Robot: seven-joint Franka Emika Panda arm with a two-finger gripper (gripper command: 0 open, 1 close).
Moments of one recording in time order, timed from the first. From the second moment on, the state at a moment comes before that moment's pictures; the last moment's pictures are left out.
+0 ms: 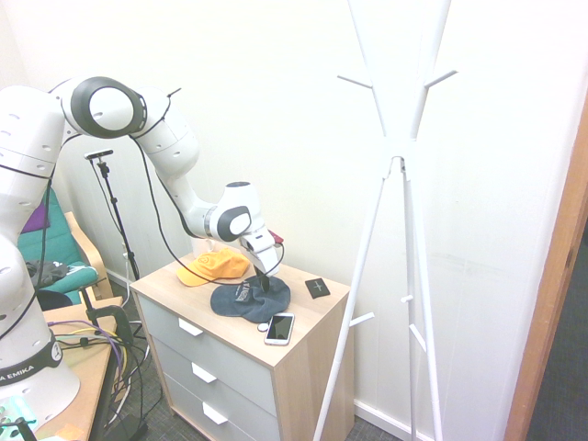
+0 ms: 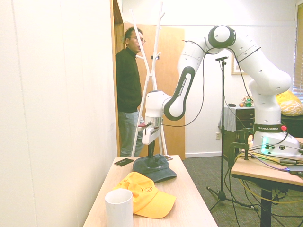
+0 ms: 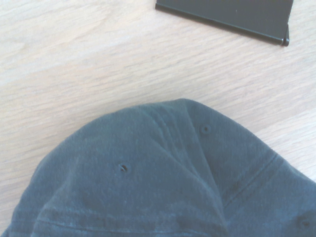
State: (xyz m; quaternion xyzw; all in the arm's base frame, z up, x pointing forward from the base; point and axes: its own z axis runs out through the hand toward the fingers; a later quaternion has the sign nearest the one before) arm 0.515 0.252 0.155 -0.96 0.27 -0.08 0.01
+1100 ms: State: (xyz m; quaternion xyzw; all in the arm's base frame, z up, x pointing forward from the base) arm 0.505 0.227 0.450 -0.88 0.13 -0.33 -0.31
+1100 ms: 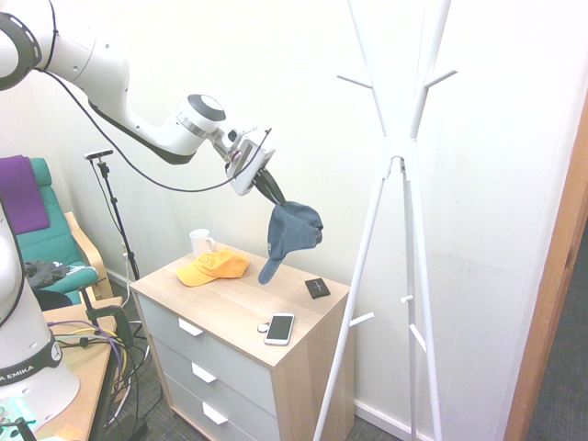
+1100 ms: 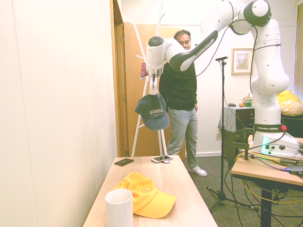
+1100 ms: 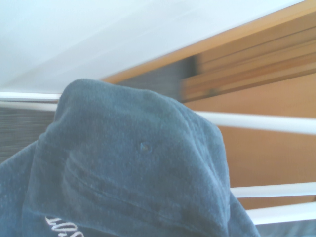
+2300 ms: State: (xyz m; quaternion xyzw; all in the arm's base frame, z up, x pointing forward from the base) arm 0.493 0.176 0.745 -0.77 0.16 -0.47 -0.40
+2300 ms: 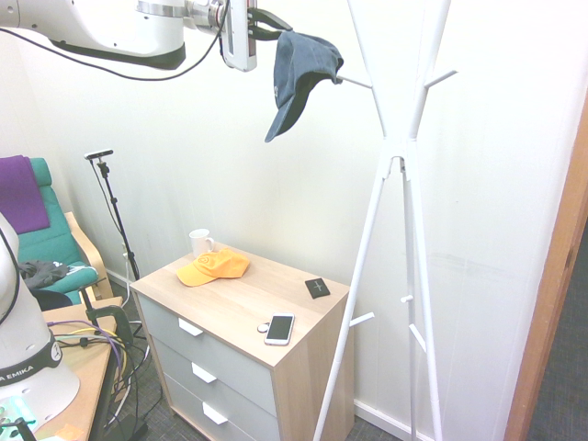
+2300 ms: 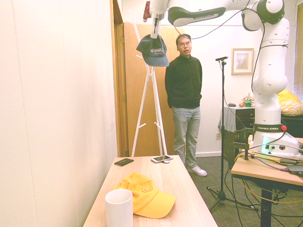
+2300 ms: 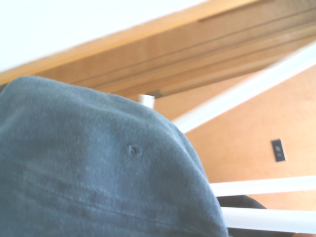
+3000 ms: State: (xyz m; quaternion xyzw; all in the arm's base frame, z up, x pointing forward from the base) arm 0.544 0.094 0.736 -0.79 0.18 -0.45 -0.36
